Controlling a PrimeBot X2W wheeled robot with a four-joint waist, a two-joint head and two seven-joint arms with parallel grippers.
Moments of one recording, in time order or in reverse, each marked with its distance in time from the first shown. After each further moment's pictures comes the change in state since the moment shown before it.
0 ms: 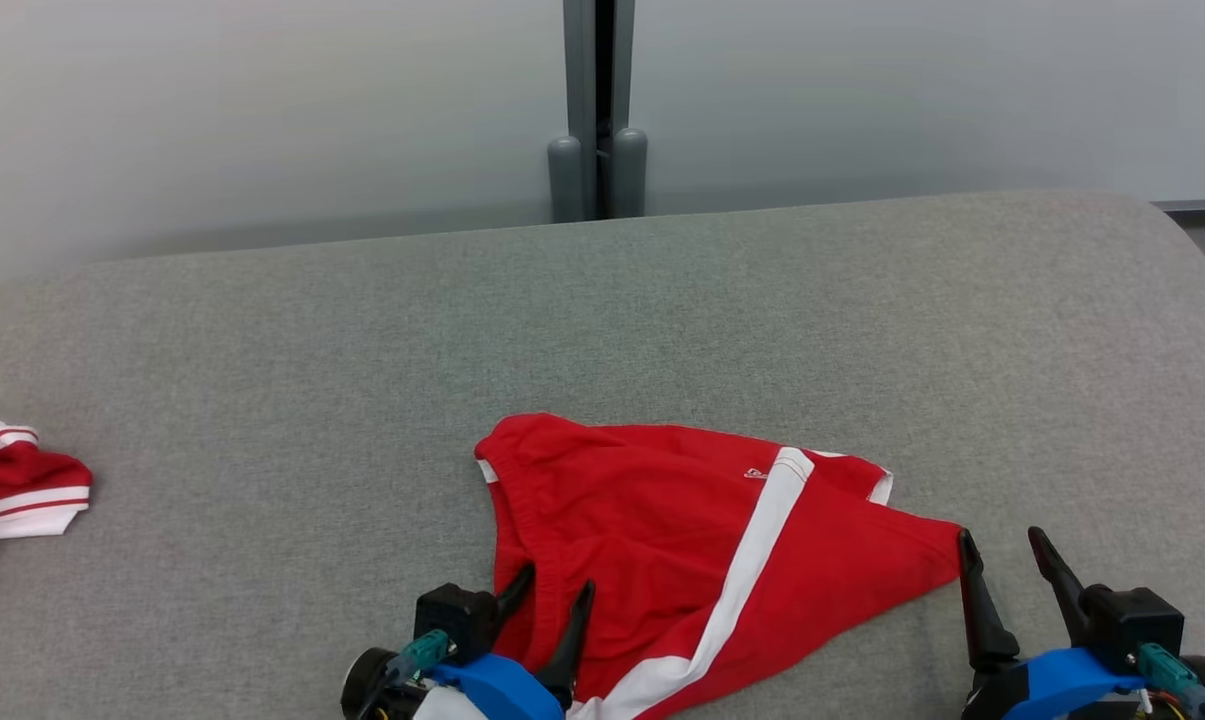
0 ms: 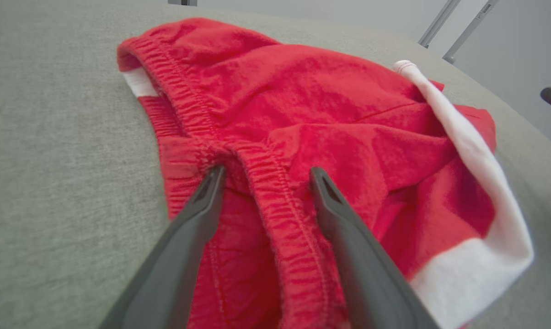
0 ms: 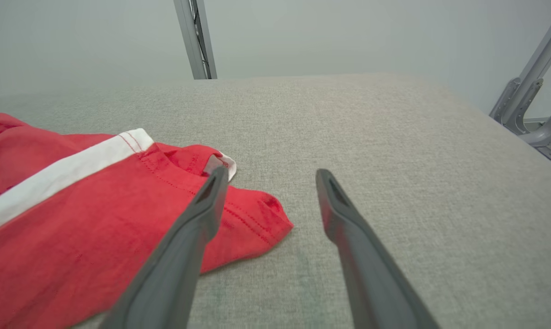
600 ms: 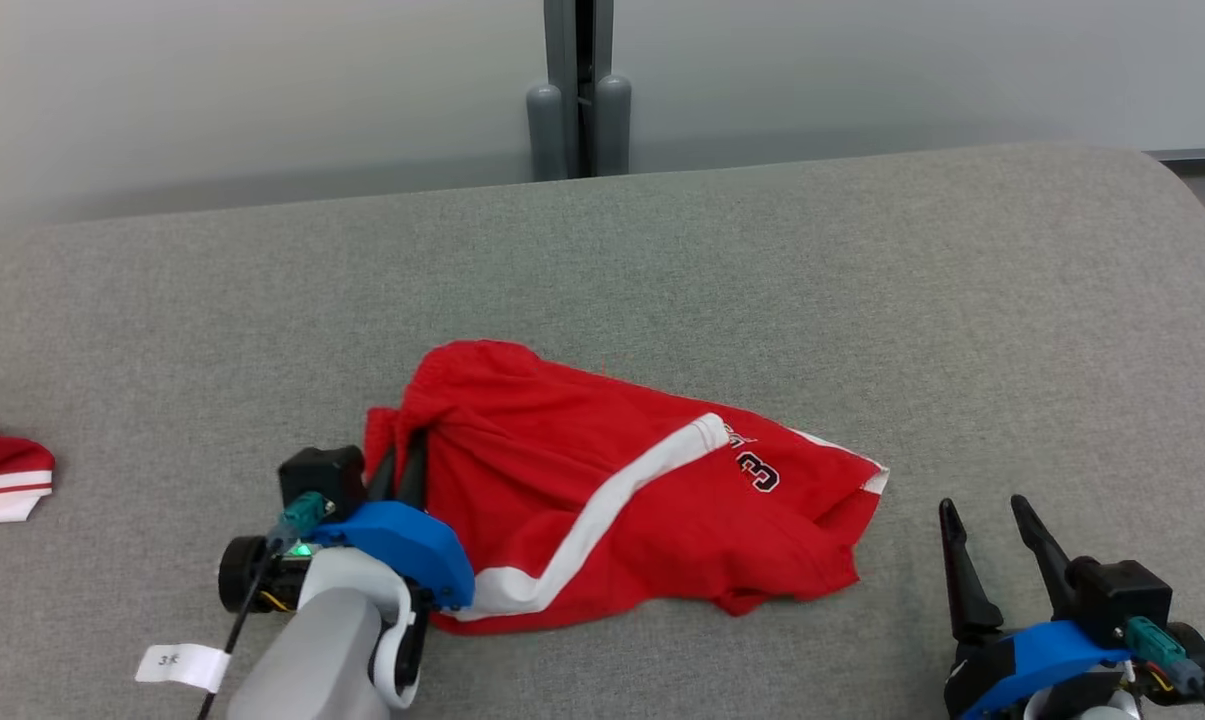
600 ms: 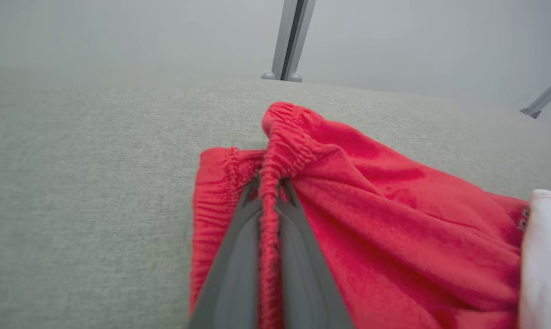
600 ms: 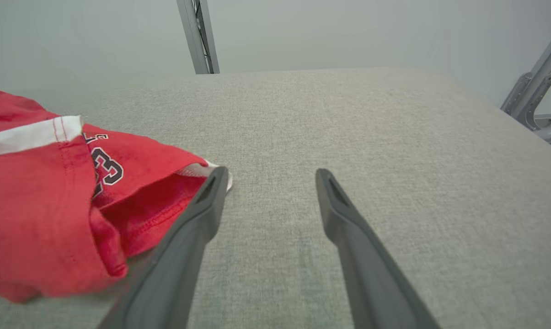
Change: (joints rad) left arm -0.197 0.039 0.176 0.077 -0.015 0.151 -0.005; right arm -0.031 0.004 0.026 -0.017 0.016 0.000 0.000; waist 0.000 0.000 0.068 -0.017
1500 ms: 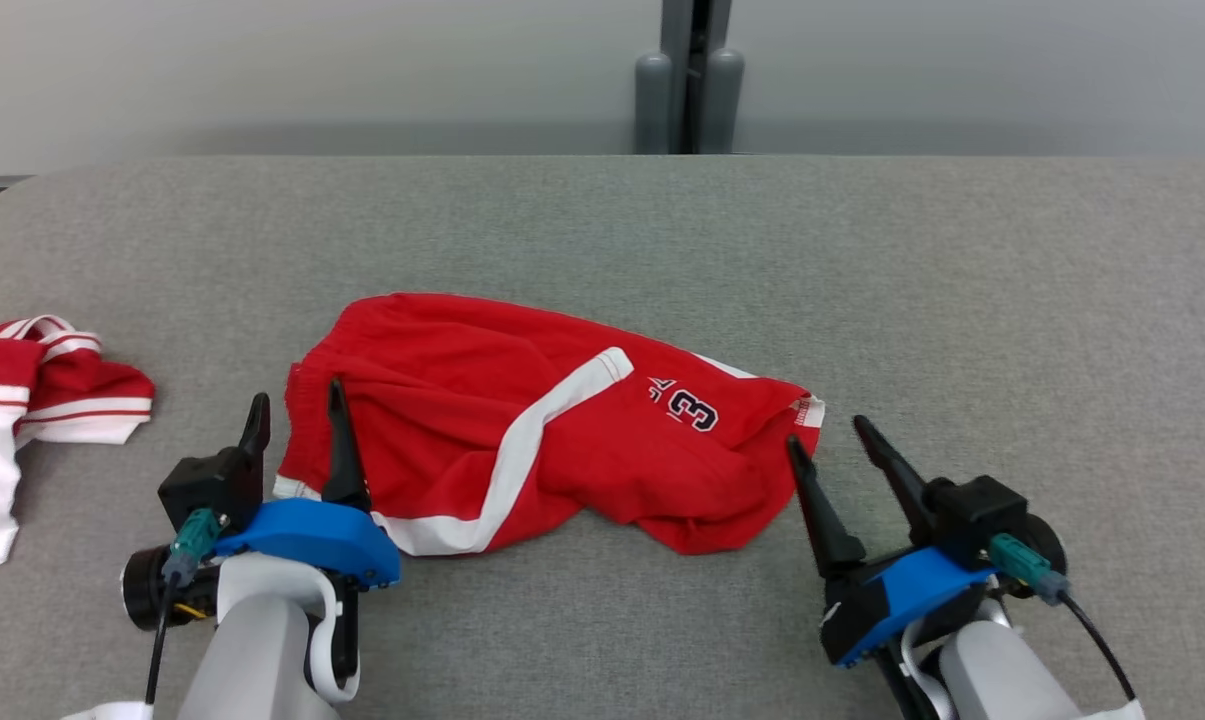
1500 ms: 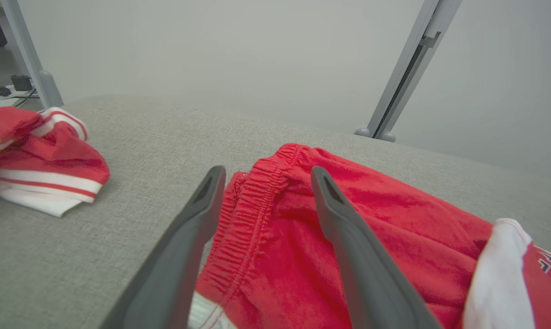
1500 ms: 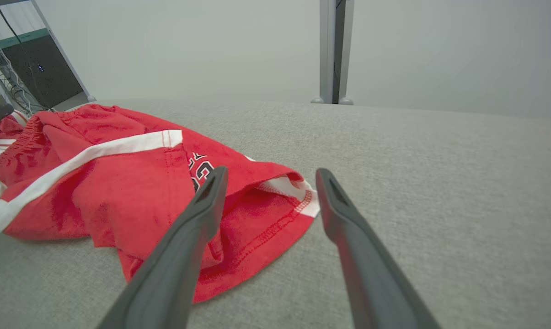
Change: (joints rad) left arm 0.091 -0.032 0.392 -0.198 0.250 0.000 -0.001; right arm -0.165 0.004 0.267 0.035 0.082 0.000 0.000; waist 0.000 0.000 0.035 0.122
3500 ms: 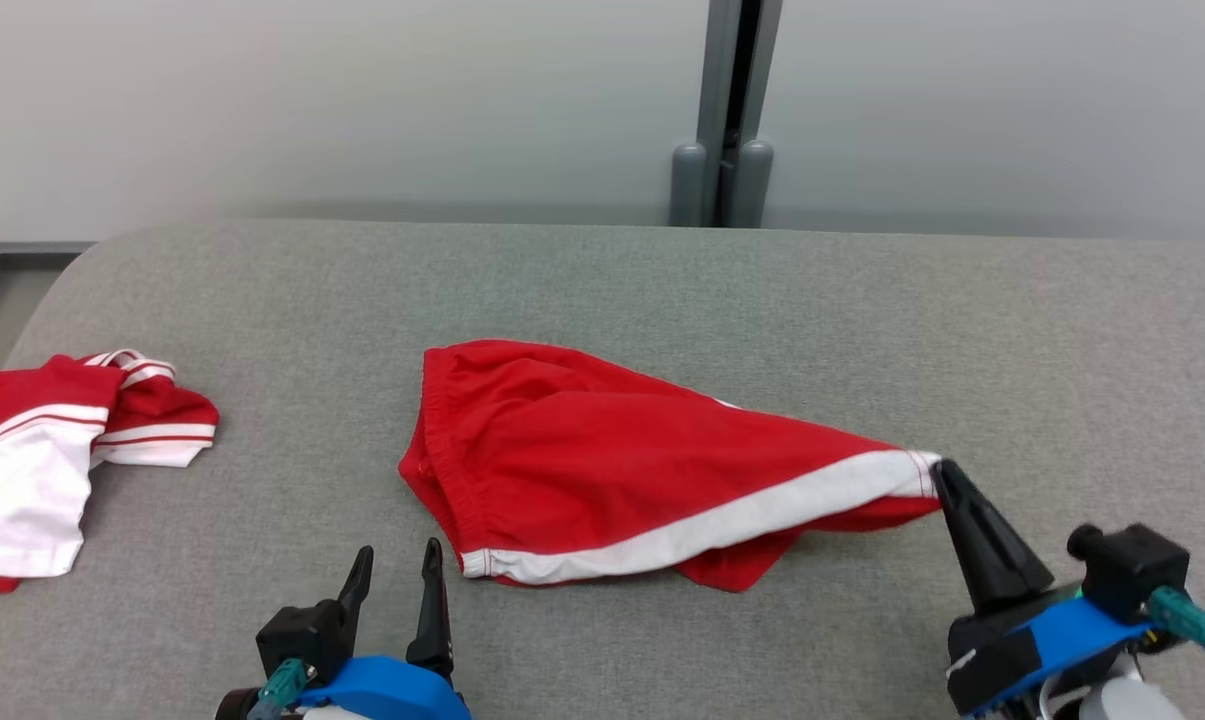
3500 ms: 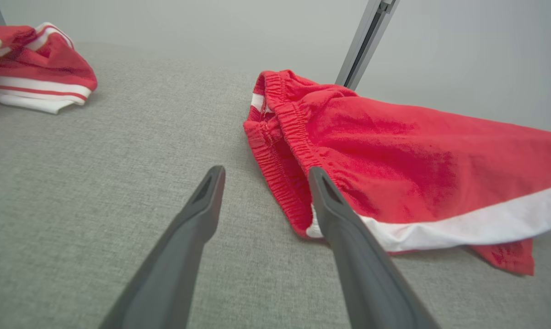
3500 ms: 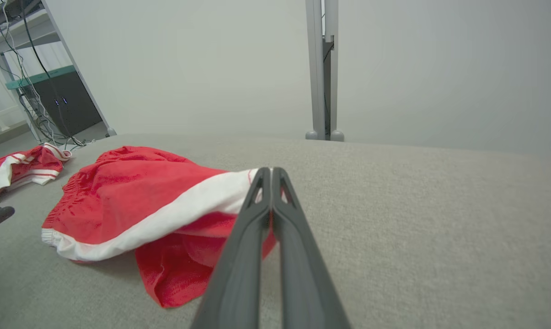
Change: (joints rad) left arm 0.264 -0.007 -0.176 -0.108 -0.088 -0.029 0.000; right arm 0.121 -0.237 0.057 -0.169 0.275 0.000 0.002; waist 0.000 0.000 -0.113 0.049
